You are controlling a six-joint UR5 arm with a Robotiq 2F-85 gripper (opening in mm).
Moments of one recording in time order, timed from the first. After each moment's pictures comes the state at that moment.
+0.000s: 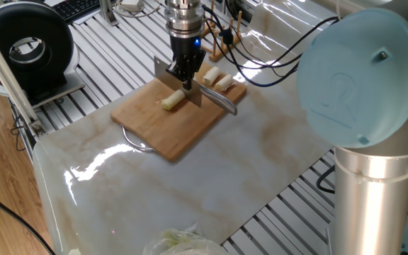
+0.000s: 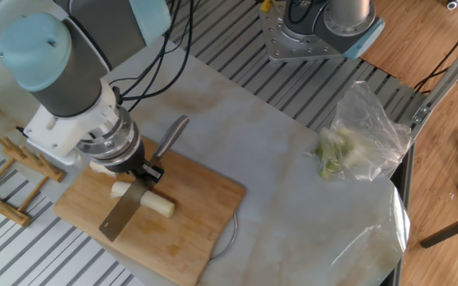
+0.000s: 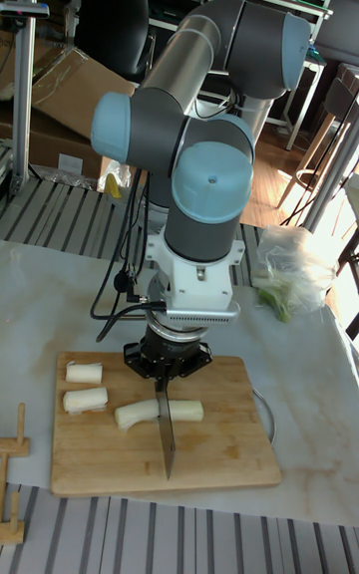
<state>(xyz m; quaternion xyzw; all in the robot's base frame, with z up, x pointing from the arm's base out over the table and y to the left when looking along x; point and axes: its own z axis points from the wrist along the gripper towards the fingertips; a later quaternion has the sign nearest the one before) 0.630 0.016 0.055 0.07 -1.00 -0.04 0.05</state>
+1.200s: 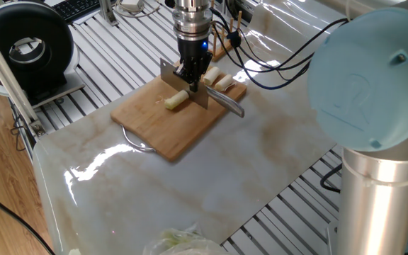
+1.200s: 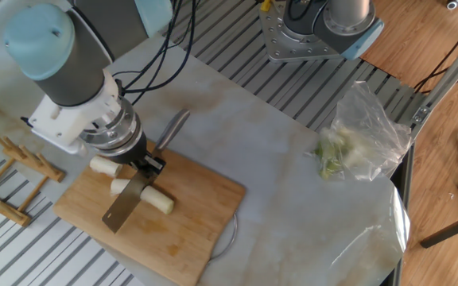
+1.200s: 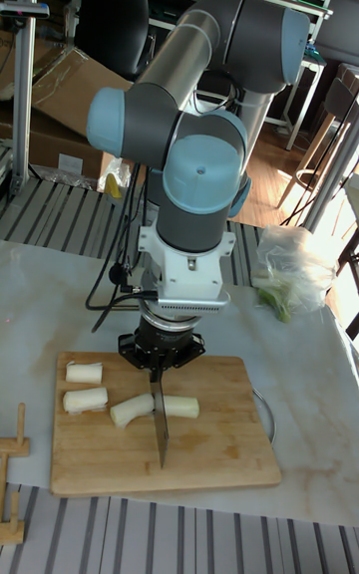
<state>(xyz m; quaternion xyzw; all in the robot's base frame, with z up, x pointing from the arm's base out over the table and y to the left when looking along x) 0.615 0.008 0.053 0.07 -1.00 -0.04 0.05</state>
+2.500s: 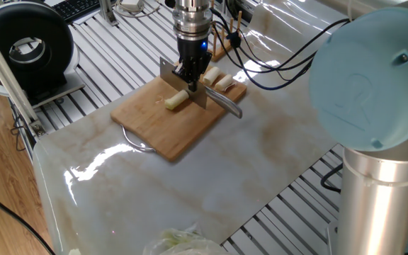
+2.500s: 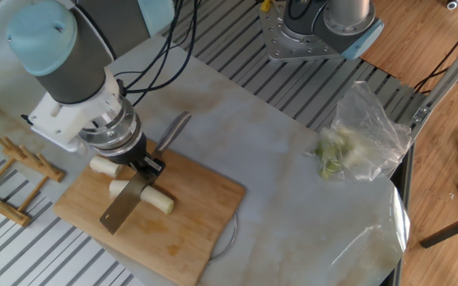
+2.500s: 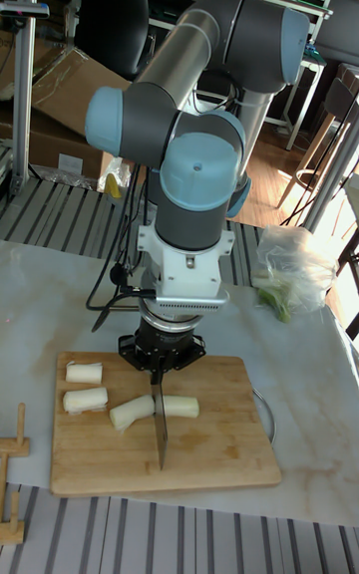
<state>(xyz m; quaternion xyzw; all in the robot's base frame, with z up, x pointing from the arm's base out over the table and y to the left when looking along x) 0.622 0.013 0.054 0.06 -1.00 -0.05 0.04</state>
